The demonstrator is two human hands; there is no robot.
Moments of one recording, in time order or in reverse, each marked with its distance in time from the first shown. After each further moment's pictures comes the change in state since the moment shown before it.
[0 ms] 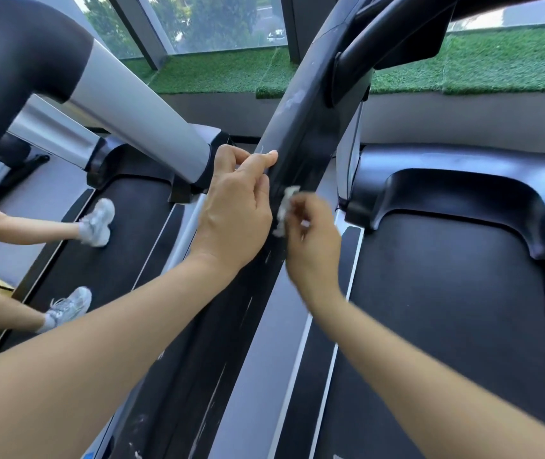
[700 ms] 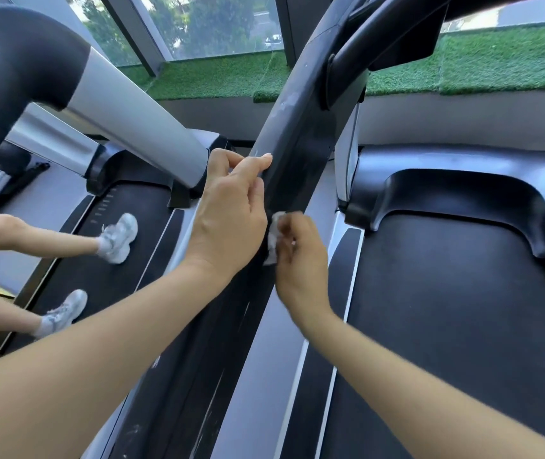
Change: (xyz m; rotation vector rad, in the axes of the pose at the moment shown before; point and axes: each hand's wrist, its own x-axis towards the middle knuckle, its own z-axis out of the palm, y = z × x) left_hand -0.001 0.002 0.000 0.015 0.003 0.015; right_hand -0.018 0.003 0.003 -0.033 -0.085 -0.033
